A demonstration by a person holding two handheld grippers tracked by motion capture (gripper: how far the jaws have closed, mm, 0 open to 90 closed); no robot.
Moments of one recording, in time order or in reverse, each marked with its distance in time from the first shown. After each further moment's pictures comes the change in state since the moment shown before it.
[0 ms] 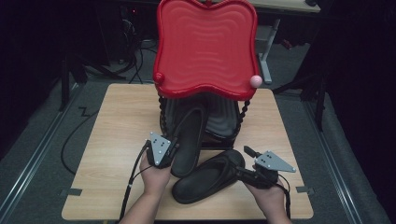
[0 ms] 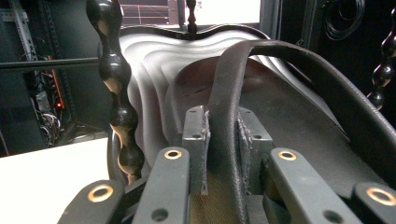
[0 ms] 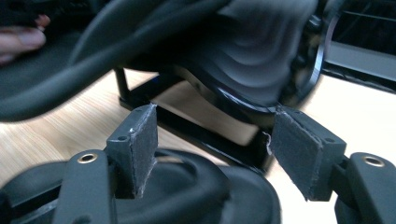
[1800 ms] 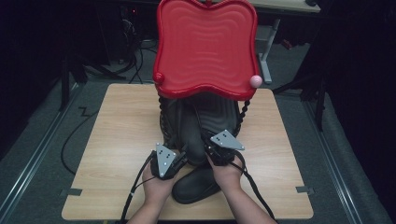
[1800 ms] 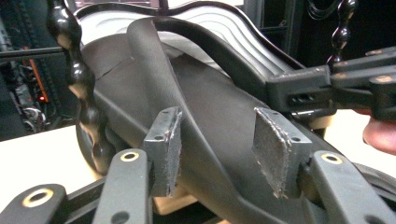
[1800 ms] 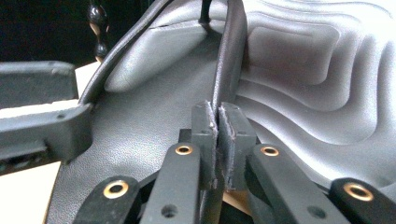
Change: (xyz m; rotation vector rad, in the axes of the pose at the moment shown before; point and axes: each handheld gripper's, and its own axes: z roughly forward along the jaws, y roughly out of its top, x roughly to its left) left arm -0.021 -0.018 -0.019 0.058 -0.060 0.025; right arm 0.052 0.035 0.106 -0.045 -0.072 -0.013
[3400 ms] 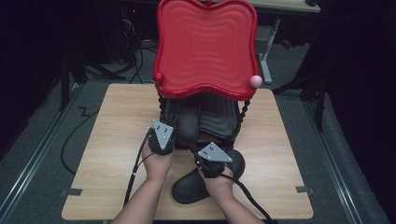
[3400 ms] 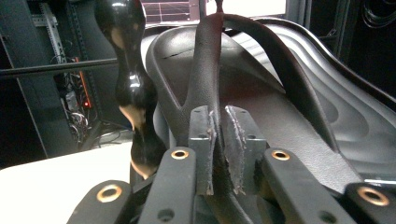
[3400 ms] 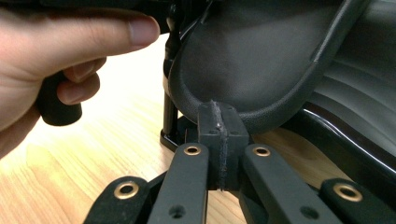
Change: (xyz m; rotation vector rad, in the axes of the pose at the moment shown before) left arm 0.035 0.028 0.053 -0.029 0.159 0.016; right arm 0.034 -0.023 0.001 0.023 0.104 -0.079
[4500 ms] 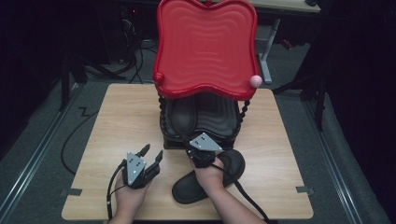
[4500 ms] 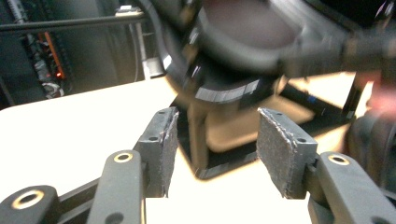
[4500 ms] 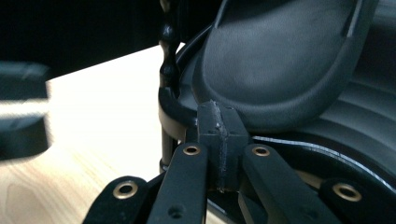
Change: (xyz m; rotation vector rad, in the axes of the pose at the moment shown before) left arm 0.045 -0.063 -0.097 0.123 -0.121 0.000; right arm 0.003 0.015 0.034 -0.017 -0.006 0.042
